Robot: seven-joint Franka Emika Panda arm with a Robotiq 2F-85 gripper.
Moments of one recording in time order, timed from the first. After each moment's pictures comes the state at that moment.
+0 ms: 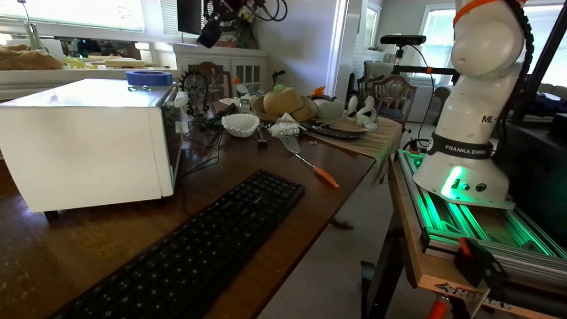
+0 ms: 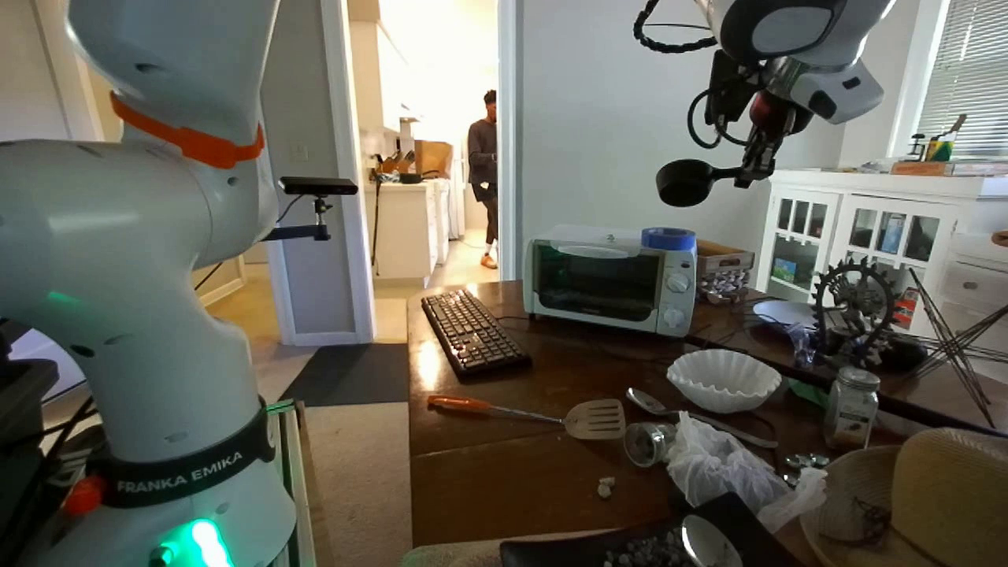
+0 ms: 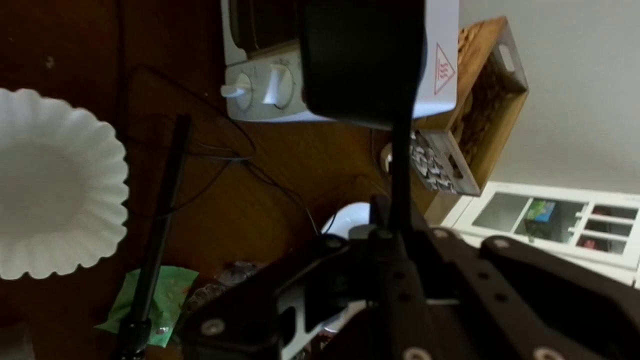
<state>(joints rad) -0.57 0.38 0.41 -1.57 0.63 2.17 0.35</state>
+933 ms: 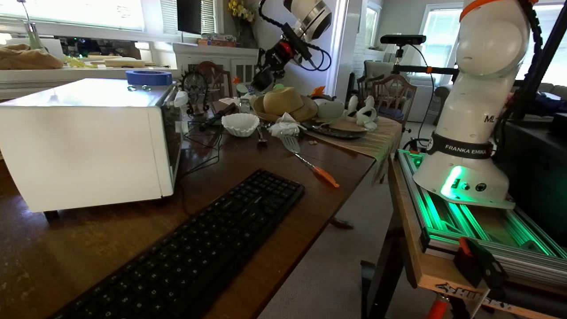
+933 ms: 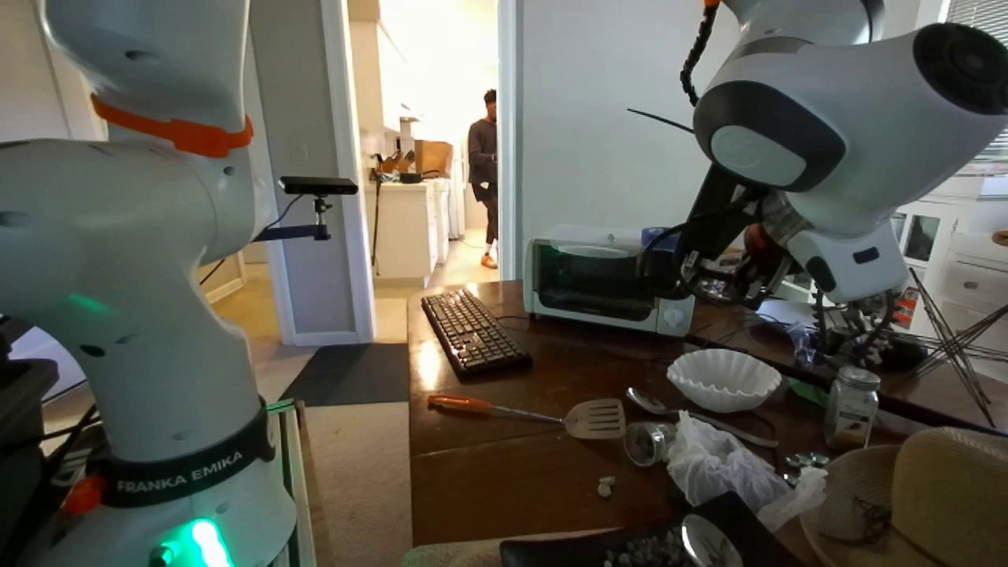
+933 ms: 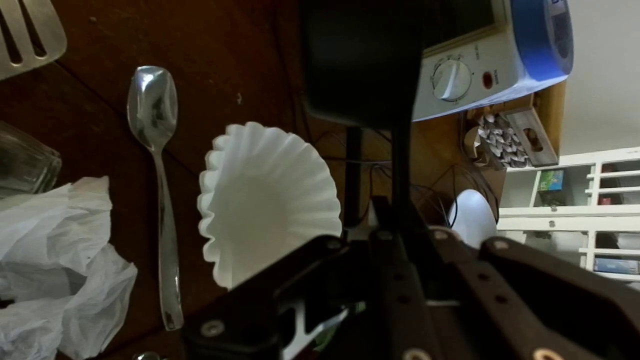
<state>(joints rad) -0.46 0.25 -0.01 -2.04 1.08 2.11 -0.11</state>
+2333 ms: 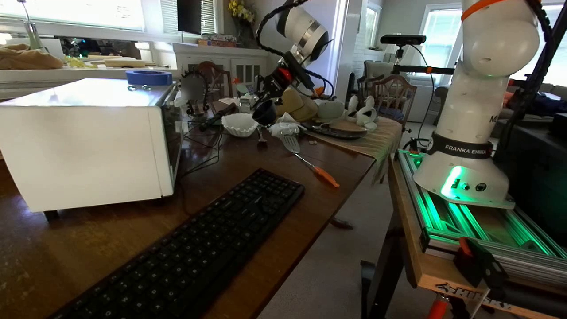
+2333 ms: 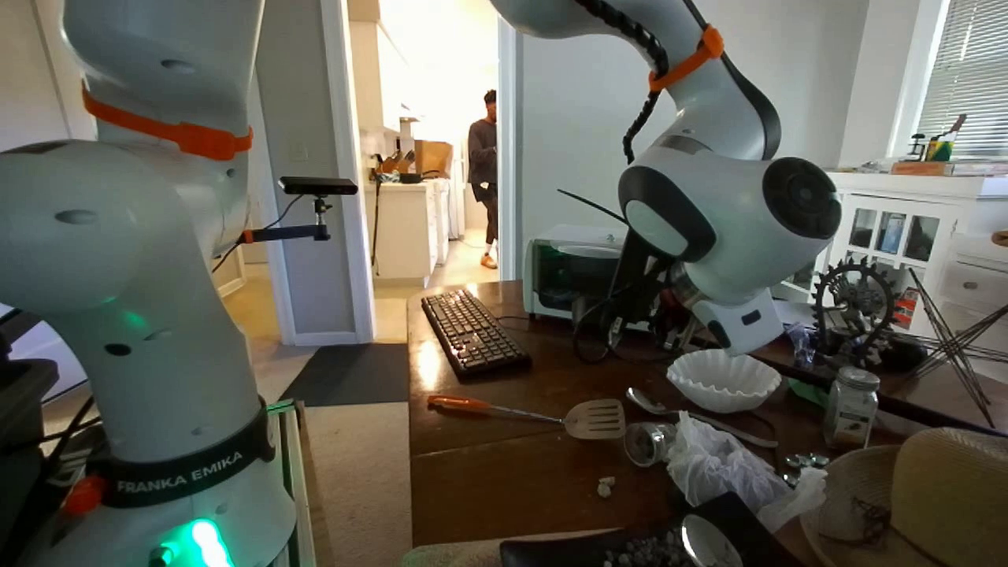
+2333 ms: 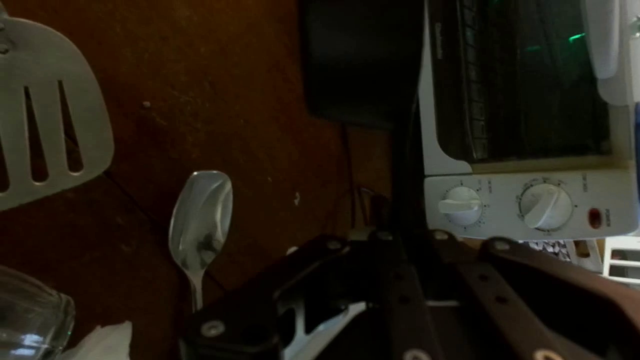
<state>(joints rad) -0.24 0.28 -0.10 -2.21 1.23 2.17 -0.40</state>
